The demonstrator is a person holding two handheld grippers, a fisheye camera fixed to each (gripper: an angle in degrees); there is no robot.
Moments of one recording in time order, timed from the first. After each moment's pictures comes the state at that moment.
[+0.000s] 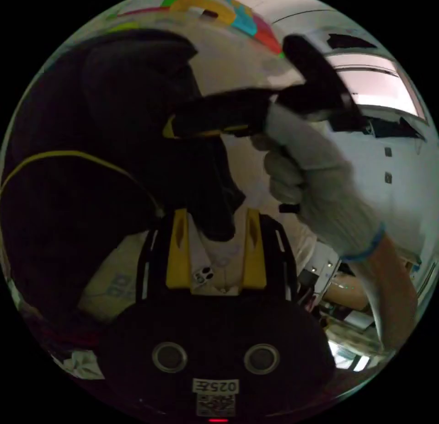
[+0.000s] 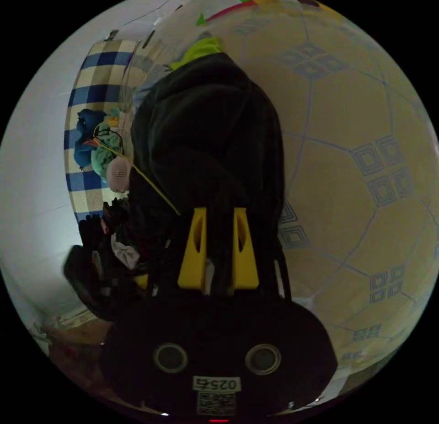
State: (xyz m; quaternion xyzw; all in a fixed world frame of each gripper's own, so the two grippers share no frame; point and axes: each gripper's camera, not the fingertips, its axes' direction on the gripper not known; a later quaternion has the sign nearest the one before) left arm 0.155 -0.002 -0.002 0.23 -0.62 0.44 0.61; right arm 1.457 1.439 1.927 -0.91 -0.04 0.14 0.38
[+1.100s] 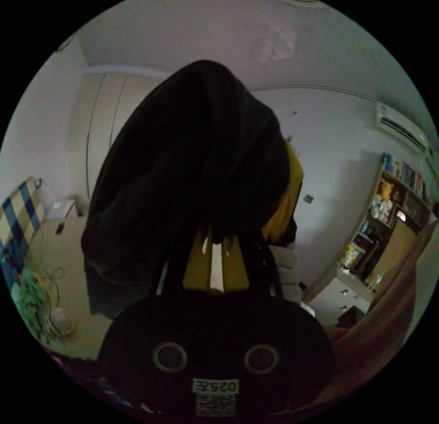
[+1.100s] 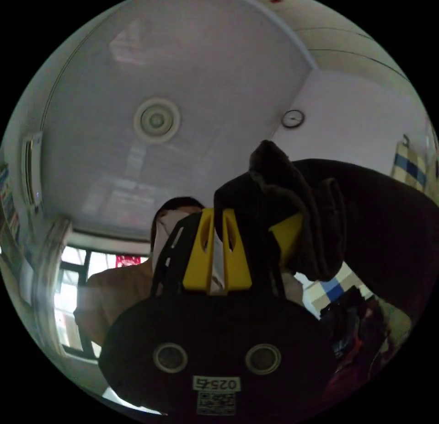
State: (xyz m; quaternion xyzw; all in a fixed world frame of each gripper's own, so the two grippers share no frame) left arm -0.186 0.549 0.024 0.33 -0.36 0.84 0.22; right arm 1.201 0.823 1.720 -0.32 -0.61 0.54 0.49
